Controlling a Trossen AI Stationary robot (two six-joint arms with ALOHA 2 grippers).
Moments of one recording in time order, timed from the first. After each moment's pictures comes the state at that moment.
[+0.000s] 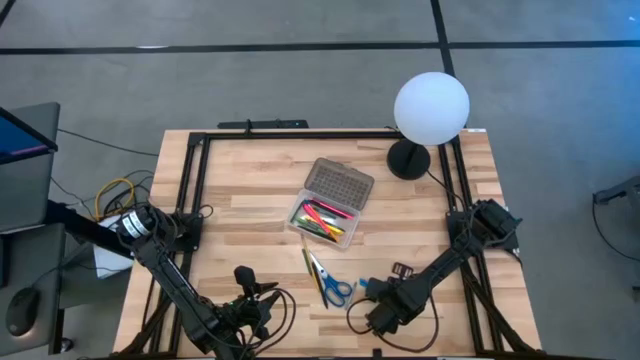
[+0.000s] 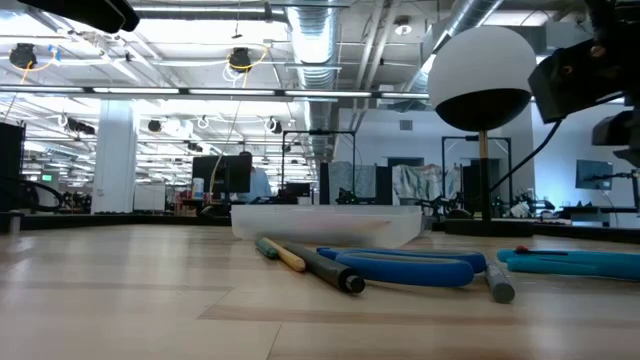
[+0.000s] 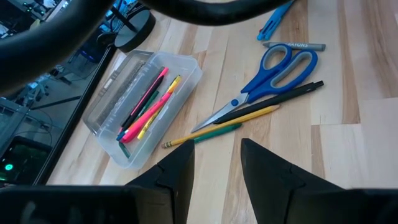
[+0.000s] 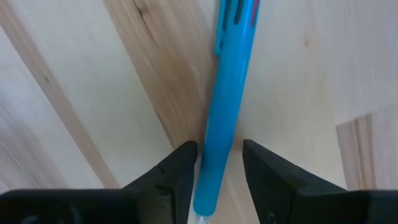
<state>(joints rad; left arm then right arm) -0.93 1.88 1.35 -0.97 -1.05 -0.88 0.69 1.97 1.26 -0.91 0.10 1.02</state>
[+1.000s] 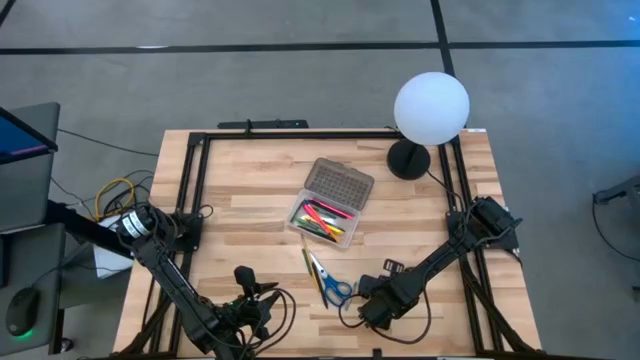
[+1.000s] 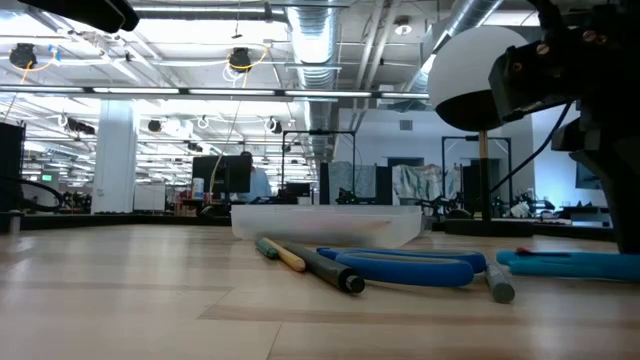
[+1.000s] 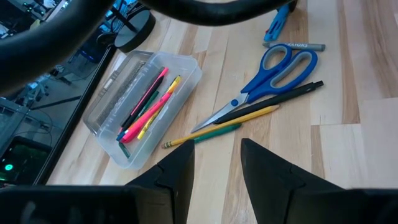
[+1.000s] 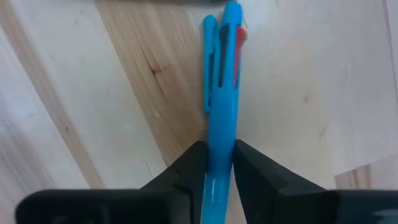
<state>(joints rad) -0.93 1.88 1.35 -0.97 -1.05 -0.88 0.63 1.98 1.26 -0.84 0.13 0.93</state>
